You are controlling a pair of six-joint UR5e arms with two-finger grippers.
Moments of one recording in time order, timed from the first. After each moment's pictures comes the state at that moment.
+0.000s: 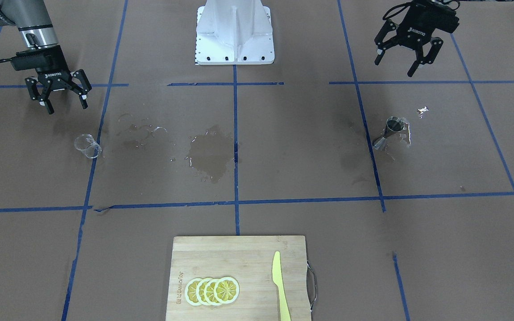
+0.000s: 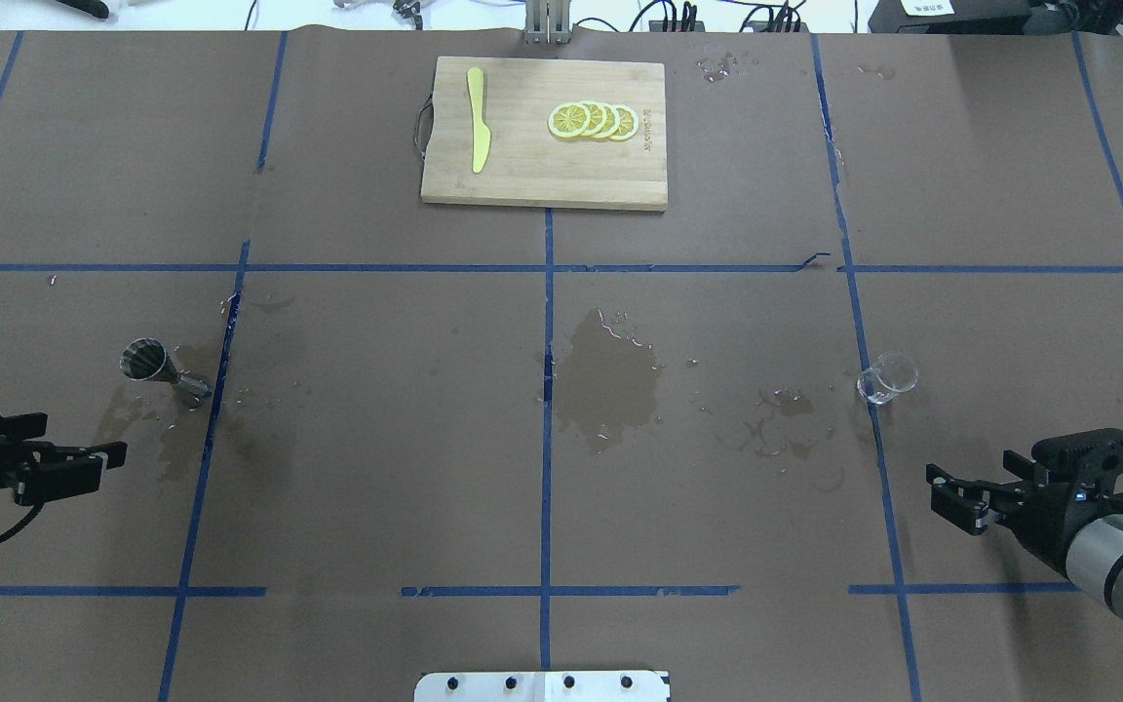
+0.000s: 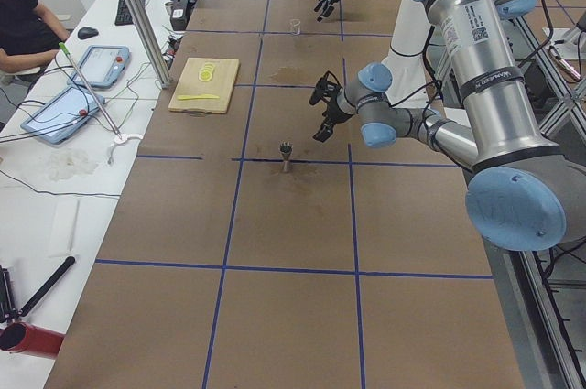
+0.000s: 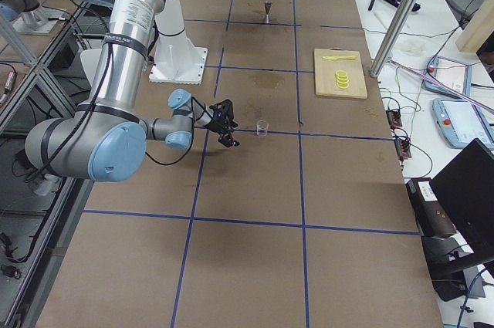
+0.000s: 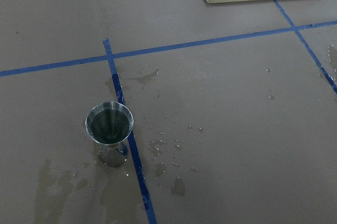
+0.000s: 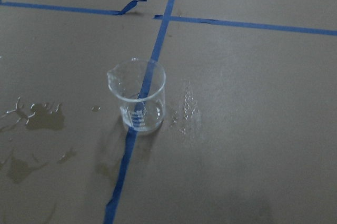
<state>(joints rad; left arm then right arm) -0.52 -1.15 -2.29 -2.38 -1.62 -0.95 0.16 -2.03 2.00 -0.61 1.08 1.27</state>
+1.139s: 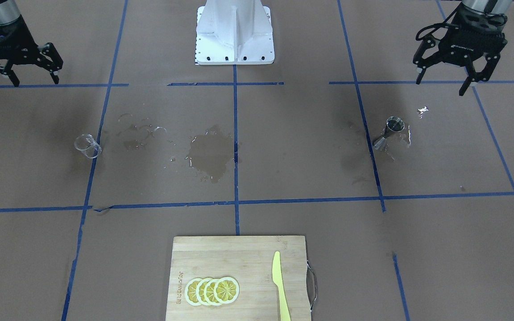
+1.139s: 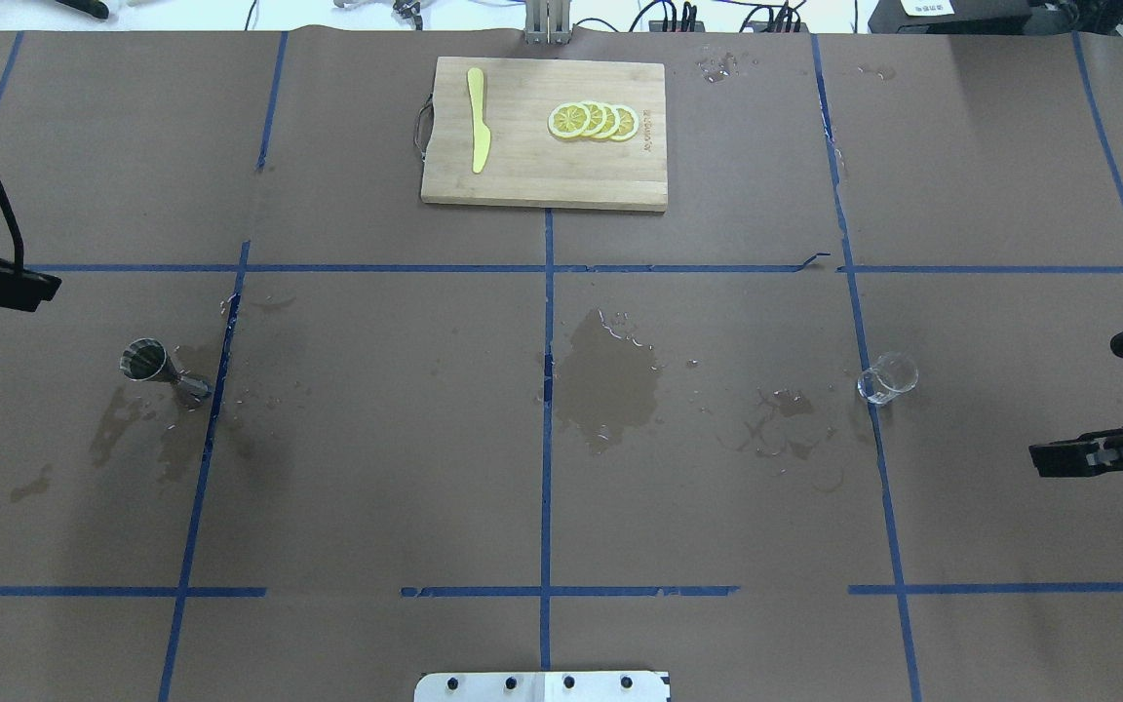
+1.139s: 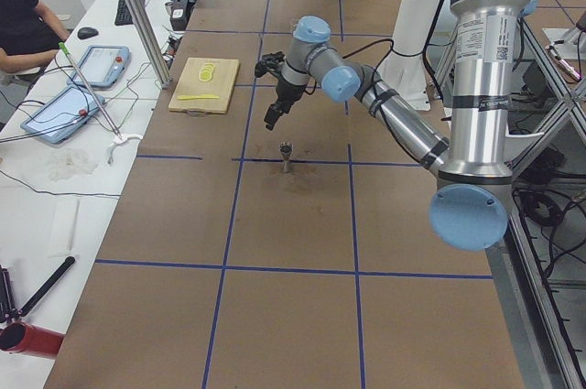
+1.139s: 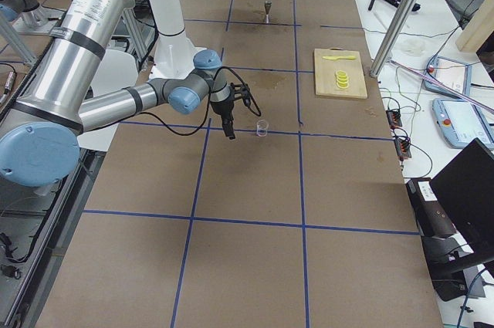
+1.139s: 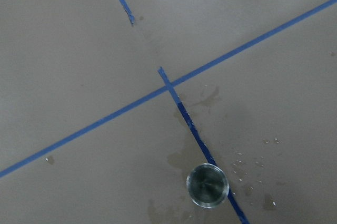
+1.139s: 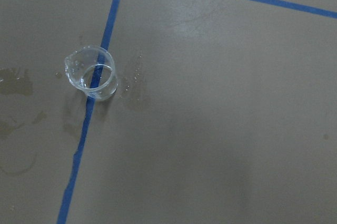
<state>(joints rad) -1.00 -1.64 -2.27 -1.54 -1.96 -0.36 0.73 -2.00 2.28 -1.19 1.85 0.82</state>
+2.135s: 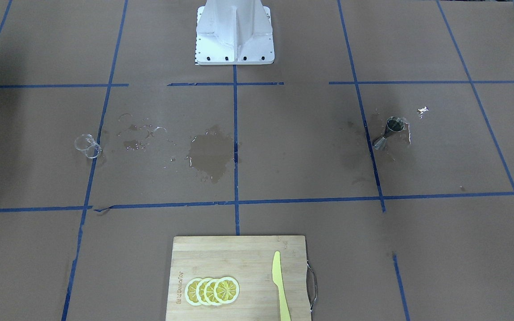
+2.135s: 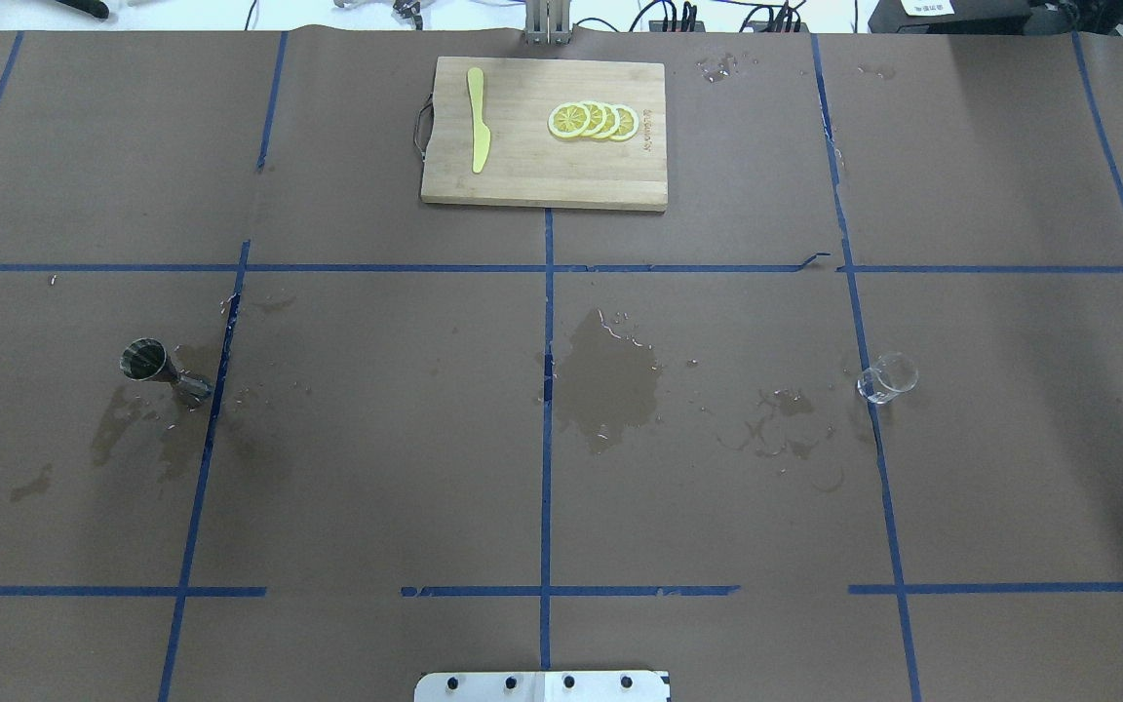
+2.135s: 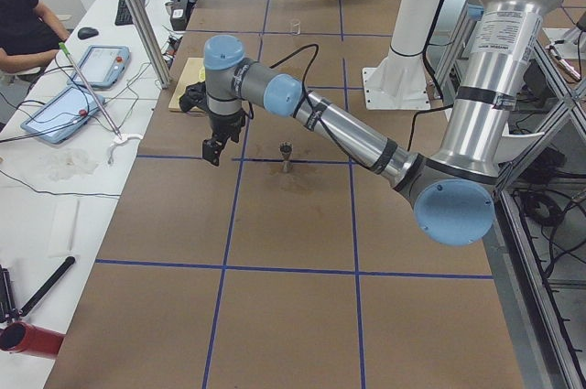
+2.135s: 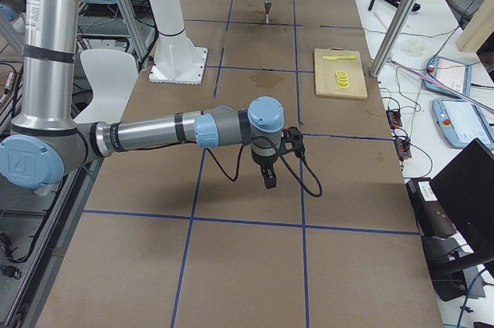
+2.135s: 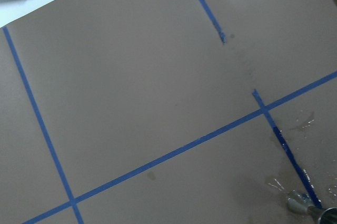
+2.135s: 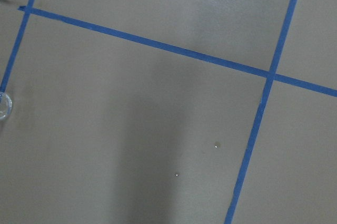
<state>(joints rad) -1.43 -1.77 -1.85 -1.45 -2.30 0.05 1.50 -1.72 1.88 -1.58 2.41 -0.11</state>
